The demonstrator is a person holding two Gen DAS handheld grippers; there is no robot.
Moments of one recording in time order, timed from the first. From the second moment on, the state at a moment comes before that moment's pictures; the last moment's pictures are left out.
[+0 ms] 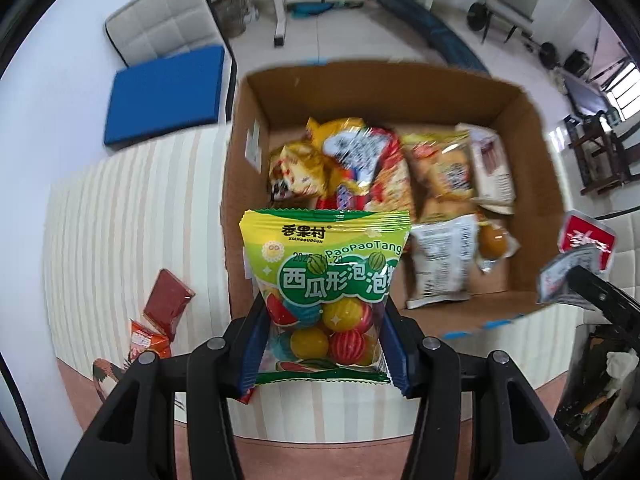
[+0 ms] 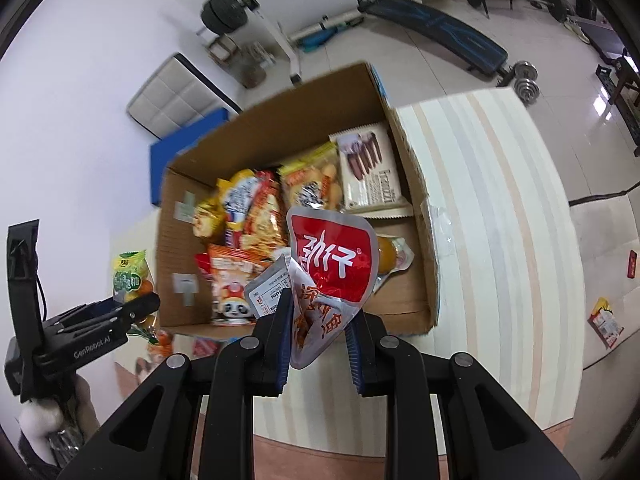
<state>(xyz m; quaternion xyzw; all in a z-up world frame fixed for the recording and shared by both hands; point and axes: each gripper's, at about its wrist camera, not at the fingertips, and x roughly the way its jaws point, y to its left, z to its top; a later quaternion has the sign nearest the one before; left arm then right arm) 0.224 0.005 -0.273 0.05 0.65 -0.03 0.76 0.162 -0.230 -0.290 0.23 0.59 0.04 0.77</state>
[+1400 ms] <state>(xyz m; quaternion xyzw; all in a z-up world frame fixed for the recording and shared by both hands) 0.148 -0.003 -0.224 -0.01 0.59 -0.03 0.81 0.110 -0.190 -0.236 0.07 0.58 0.01 0.81</state>
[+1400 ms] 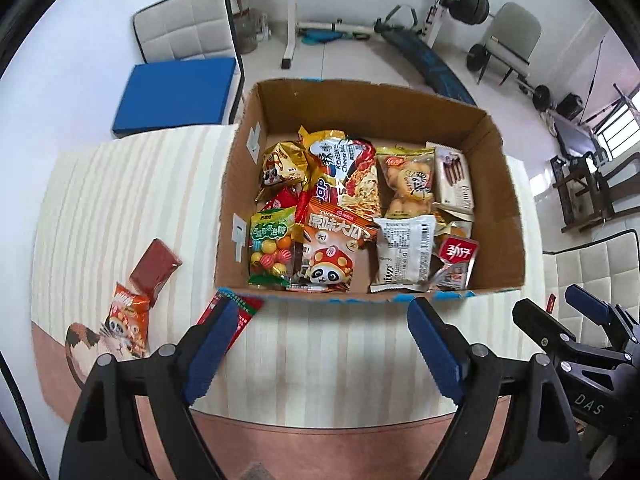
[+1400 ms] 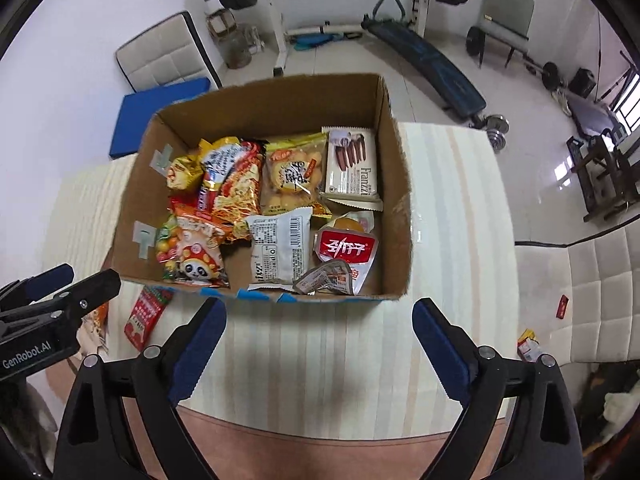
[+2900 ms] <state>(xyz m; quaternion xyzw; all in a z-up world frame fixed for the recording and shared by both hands) 0.122 0.290 -0.356 0.06 0.63 0.13 0.77 0.122 0.145 -0.435 0.15 0.71 -0.06 0.68</state>
